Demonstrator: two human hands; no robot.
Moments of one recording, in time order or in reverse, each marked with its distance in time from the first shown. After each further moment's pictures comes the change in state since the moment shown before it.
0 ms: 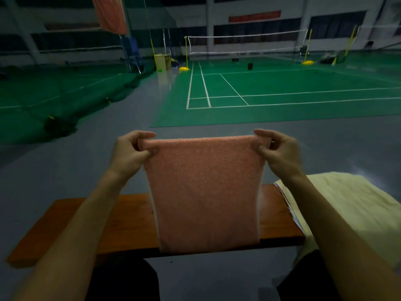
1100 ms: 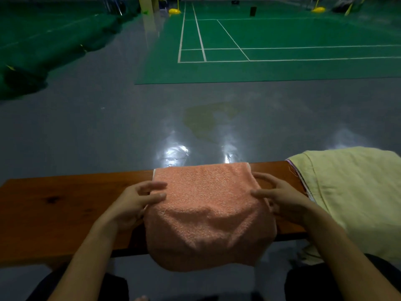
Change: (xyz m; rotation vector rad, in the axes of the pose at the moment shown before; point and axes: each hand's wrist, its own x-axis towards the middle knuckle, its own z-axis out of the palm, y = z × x) left_hand -0.070 -0.172 0.098 -0.530 -0.376 -0.909; right_hand -0.056 0.166 0.040 0.280 -0.472 1.001
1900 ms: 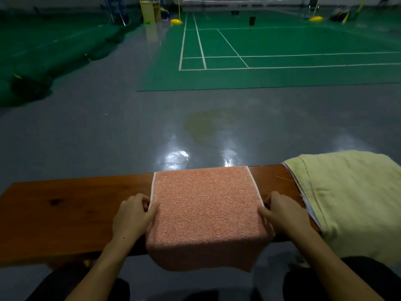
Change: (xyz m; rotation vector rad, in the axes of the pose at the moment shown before) left_hand 0.000 -0.049 -0.001 1.152 0.545 0.261; right_hand -0.007 0.048 -0.006 -1.257 0.526 -0.048
